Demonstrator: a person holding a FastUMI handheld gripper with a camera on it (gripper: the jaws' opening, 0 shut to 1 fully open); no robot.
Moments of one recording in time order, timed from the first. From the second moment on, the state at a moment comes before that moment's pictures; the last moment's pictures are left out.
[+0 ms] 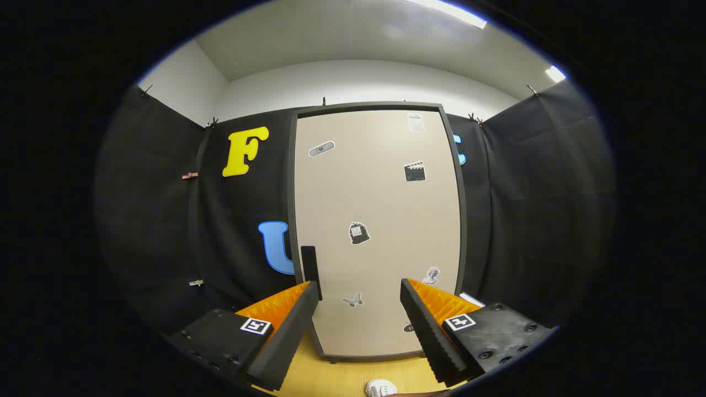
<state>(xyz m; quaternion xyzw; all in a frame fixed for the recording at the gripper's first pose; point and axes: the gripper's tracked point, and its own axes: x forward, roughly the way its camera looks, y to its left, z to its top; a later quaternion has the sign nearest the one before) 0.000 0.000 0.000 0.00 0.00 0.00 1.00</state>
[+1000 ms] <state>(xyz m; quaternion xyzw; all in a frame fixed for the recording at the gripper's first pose) 0.041 0.050 -0.029 0.00 0.02 0.00 1.00</state>
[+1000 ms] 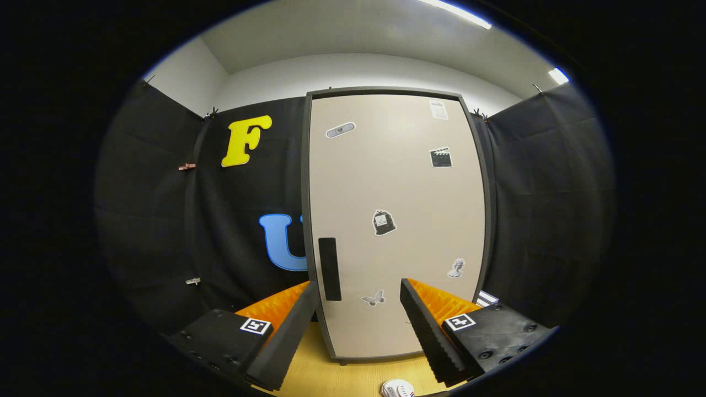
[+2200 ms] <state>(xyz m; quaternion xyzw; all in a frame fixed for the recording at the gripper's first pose) 0.200 0.082 -0.092 0.01 0.02 -0.05 1.00</state>
